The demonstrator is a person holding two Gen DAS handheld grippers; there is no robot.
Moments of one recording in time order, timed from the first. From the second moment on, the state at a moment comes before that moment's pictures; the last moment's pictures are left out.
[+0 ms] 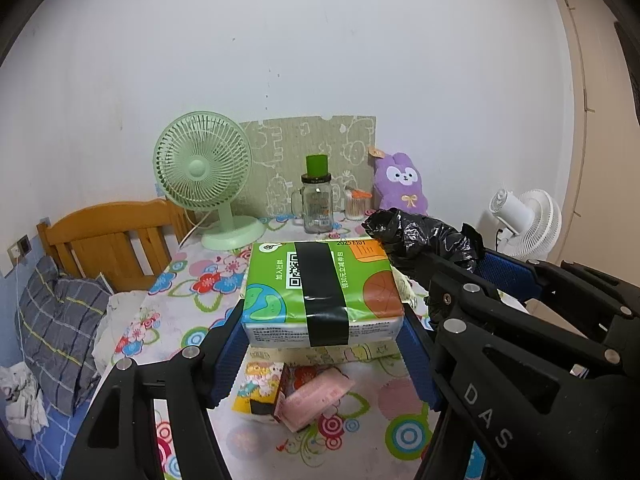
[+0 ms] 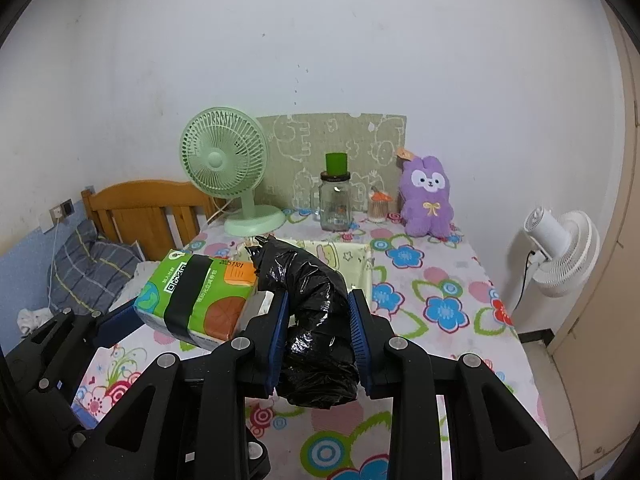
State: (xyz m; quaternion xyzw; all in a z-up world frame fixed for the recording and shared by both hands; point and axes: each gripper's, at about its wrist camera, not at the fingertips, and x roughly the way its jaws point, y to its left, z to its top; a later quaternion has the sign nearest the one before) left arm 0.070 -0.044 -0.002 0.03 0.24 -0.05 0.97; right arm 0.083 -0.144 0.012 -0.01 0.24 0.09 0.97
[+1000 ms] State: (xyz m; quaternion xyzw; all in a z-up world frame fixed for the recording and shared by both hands) left arm 0.159 -0.033 -0.001 0.01 0.24 -0.05 0.97; right arm 0.181 -0.137 0.014 -0.02 0.24 0.10 0.96
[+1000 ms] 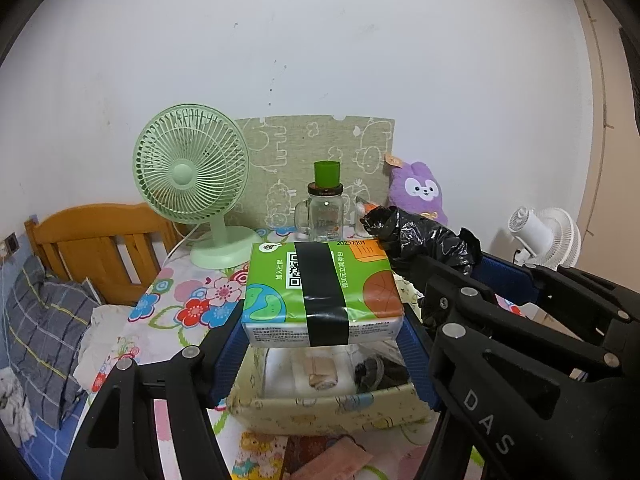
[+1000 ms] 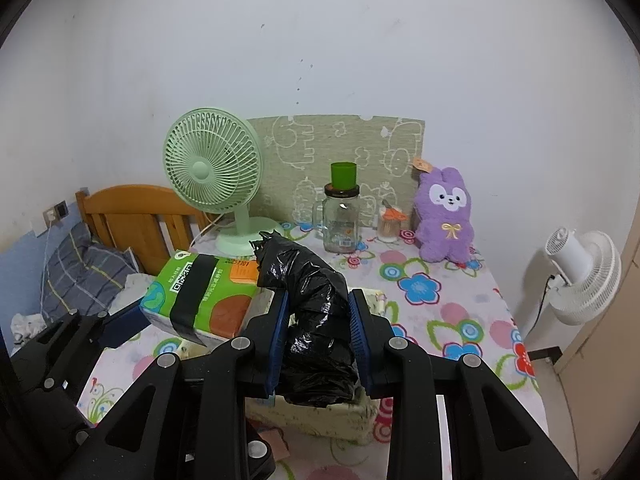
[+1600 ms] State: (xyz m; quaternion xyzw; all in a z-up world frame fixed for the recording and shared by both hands) left arm 0.226 -0.030 -0.031 0.01 0.28 -0.05 0.96; right arm 0.255 -0.134 -0.019 0.01 0.28 0.11 0.95
